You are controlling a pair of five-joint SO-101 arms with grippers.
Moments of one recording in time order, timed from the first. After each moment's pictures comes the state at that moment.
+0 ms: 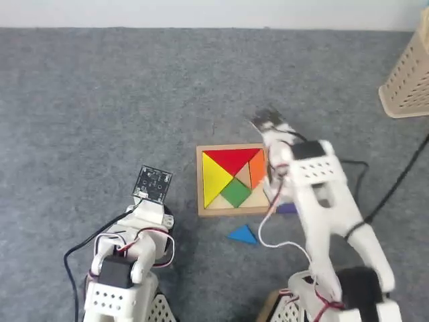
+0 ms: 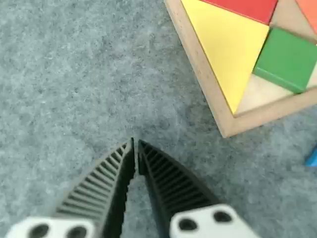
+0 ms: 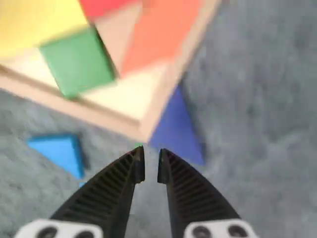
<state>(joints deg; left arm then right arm) 4.7 -103.4 97.5 72.0 -0.7 -14.3 -17.1 38.5 73.6 15.0</state>
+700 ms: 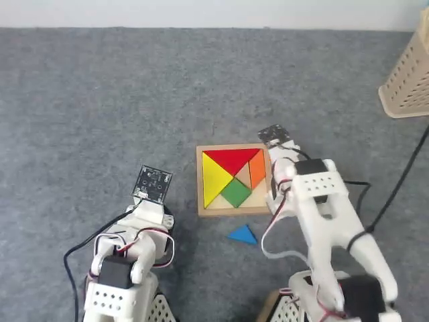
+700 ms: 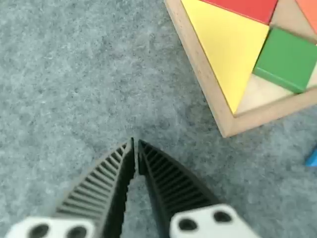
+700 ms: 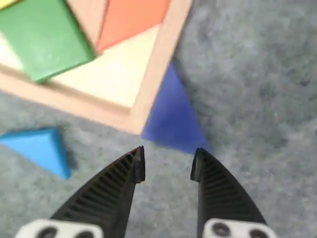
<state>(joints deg) 4.7 -103.4 97.5 72.0 -0.7 -15.9 -21.5 48.6 67.0 14.9</state>
